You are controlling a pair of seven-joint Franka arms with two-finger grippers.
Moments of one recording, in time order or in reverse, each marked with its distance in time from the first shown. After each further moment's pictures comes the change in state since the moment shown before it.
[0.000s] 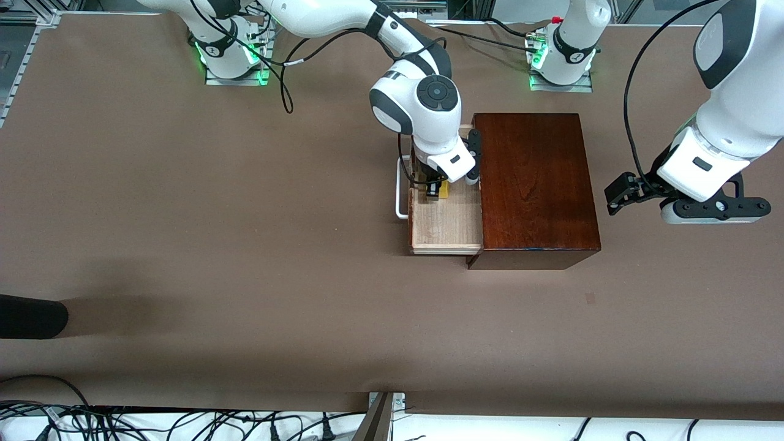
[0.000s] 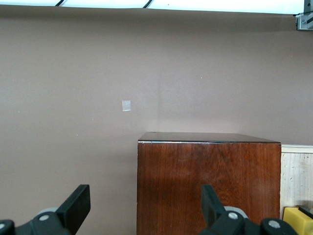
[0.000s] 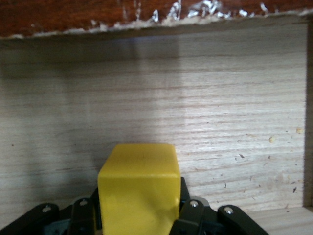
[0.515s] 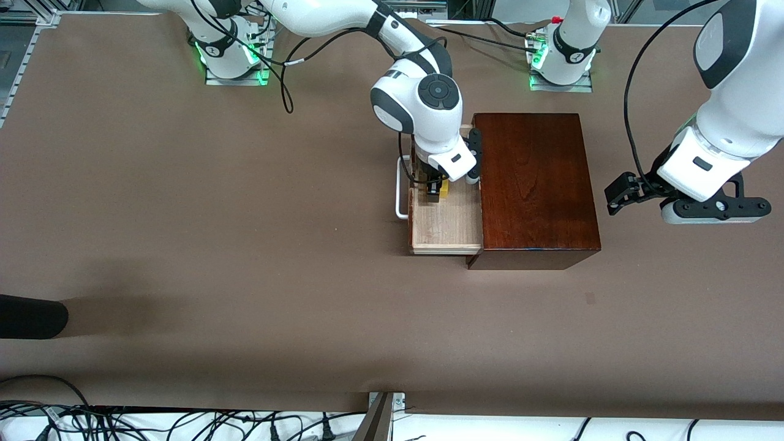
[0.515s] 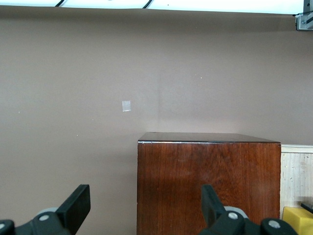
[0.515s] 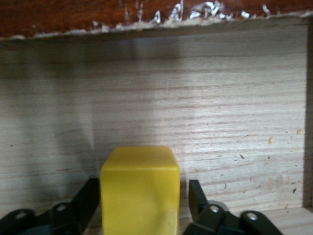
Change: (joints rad) left arm 0.000 0.000 0.000 0.001 0.000 0.000 0.002; right arm 0.004 0.000 -0.005 0.001 -0.001 0.001 0.004
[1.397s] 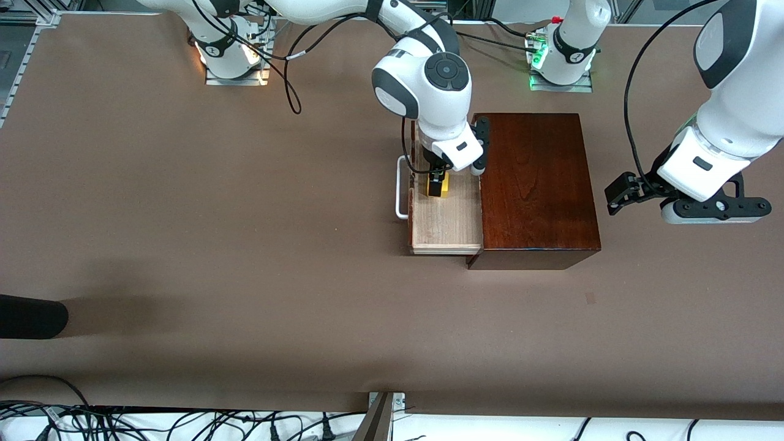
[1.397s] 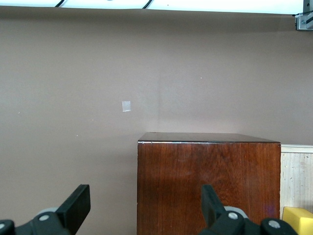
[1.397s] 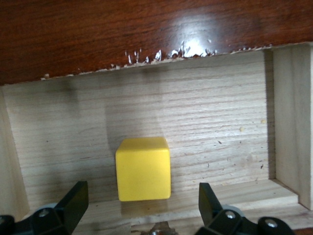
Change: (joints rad) left arm 0.000 0.000 0.000 0.001 0.000 0.000 0.001; right arm 0.004 -0.007 -0.002 0.143 0.000 -0.164 0.049
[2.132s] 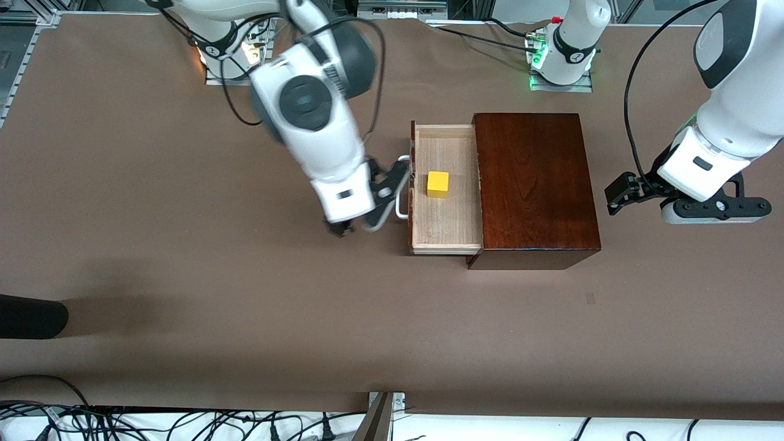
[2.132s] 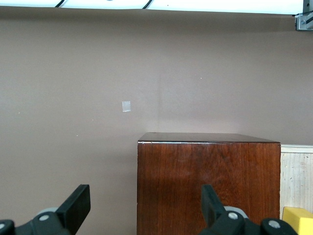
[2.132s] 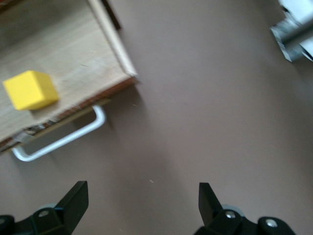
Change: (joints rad) left arm 0.000 0.000 0.000 0.001 0.000 0.000 0.000; right arm -0.318 -0.164 -0.026 0.016 0.099 -0.181 0.024
